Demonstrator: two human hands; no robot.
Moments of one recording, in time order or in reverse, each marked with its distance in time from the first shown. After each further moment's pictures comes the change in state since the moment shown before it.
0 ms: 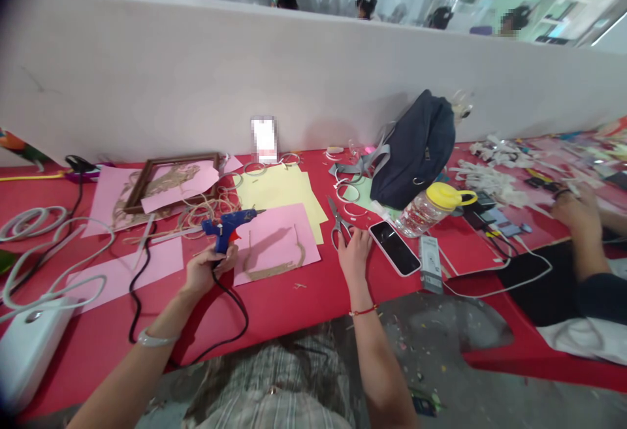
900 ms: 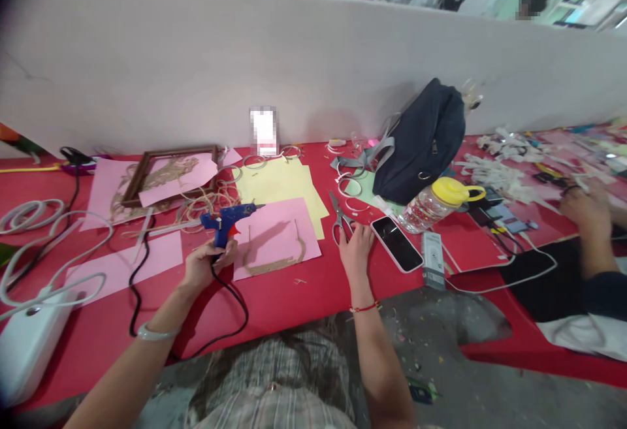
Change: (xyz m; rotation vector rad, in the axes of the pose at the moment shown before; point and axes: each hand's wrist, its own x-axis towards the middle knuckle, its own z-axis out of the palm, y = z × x) left_hand -0.001 0.000 0.000 -0.020 0.007 -0.031; right_hand 0.000 0.001 -0.003 0.012 -0.031 0.003
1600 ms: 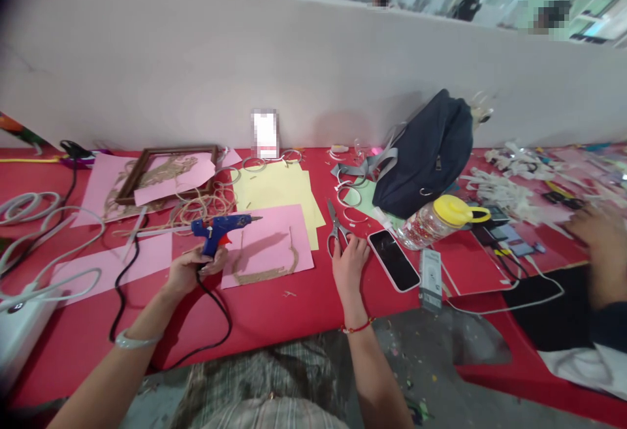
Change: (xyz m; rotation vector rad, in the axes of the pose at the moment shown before) left_hand -0.001 0.007 -0.005 -0.021 -0.030 -0.067; right_hand -0.002 -0.009 -0.007 -0.059 -0.038 -0.023
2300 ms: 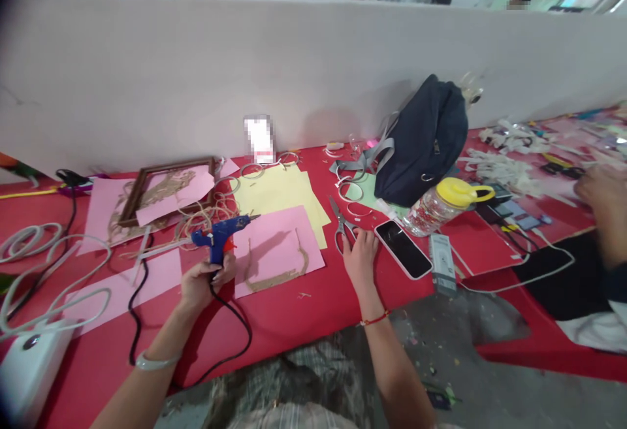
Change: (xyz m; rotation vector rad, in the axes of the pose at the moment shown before) left_hand -0.001 0.000 0.008 -0.015 0.093 0.008; right_hand 0.001 0.004 0.004 0.019 0.008 0.014
